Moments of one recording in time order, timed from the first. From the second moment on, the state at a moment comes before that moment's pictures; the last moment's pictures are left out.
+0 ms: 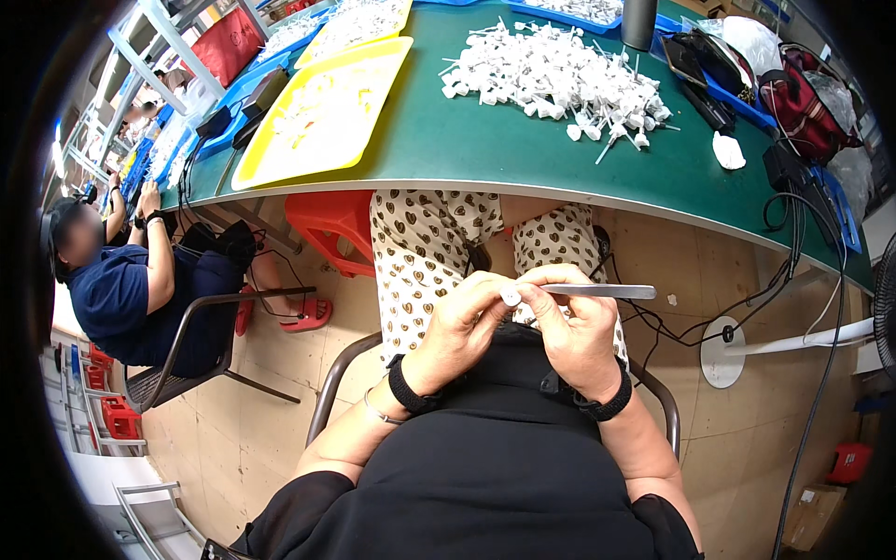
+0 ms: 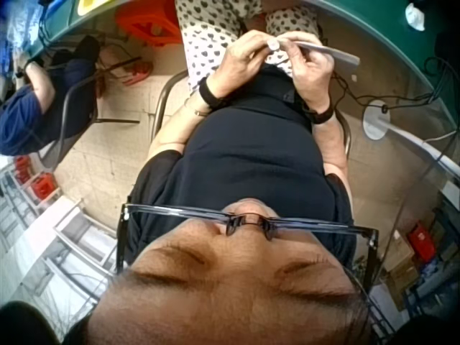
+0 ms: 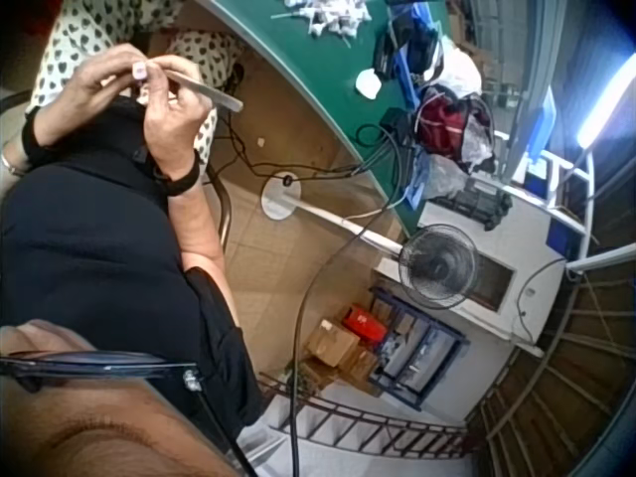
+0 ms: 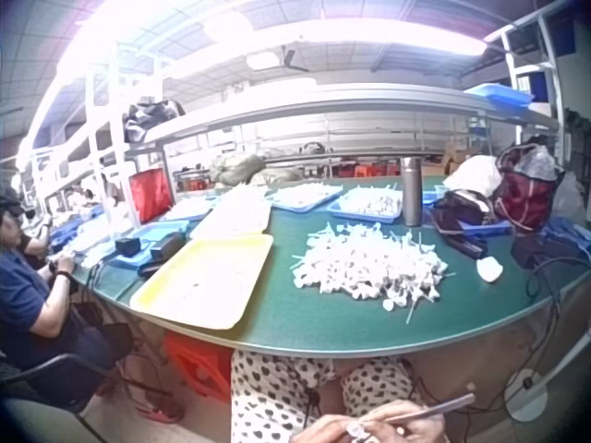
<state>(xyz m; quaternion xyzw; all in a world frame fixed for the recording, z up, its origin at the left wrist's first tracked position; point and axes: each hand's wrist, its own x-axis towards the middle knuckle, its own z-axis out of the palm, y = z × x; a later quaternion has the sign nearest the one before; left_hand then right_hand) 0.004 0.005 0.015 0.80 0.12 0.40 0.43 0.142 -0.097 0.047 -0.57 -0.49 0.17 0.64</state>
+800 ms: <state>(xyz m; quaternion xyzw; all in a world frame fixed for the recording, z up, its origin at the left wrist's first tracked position) 0.003 0.005 0.014 0.80 0.12 0.41 0.42 0.141 -0.097 0.051 -0.57 -0.45 0.20 0.65</state>
